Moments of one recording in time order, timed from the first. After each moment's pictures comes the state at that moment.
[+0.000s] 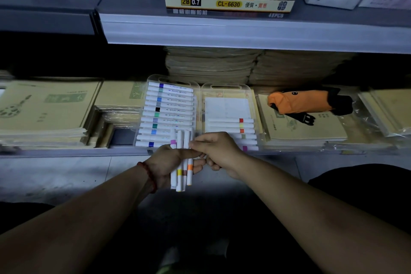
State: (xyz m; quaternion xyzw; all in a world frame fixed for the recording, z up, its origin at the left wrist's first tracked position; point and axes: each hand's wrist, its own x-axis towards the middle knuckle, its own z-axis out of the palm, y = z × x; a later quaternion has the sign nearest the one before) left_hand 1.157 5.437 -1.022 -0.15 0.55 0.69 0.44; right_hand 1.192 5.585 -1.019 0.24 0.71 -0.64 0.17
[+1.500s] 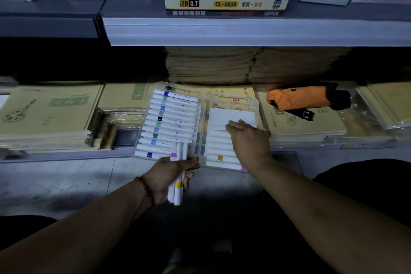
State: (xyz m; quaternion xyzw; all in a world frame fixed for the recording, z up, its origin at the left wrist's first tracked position) left_hand 1.179 5.417 -1.041 -0.18 0.57 0.67 0.44; right_hand 1.209 5.637 -1.040 0.07 1.00 0.00 -0.03
